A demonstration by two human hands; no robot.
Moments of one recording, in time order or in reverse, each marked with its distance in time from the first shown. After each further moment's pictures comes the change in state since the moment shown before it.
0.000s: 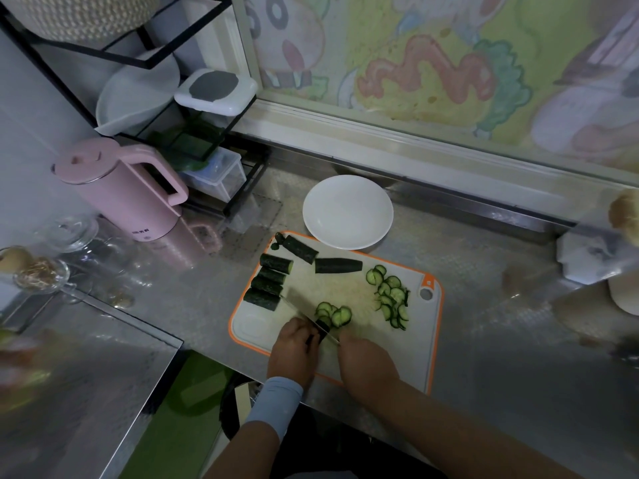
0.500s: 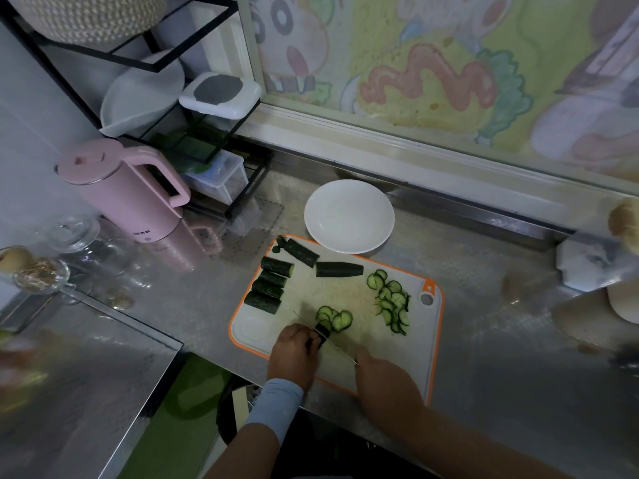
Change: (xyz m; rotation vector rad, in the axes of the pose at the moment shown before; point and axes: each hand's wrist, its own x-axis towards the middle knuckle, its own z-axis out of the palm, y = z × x) left_hand 0.002 0.008 -0.009 0.031 -0.046 -0.071; right_hand -0.030 0.018 0.005 -0.154 0.026 0.036
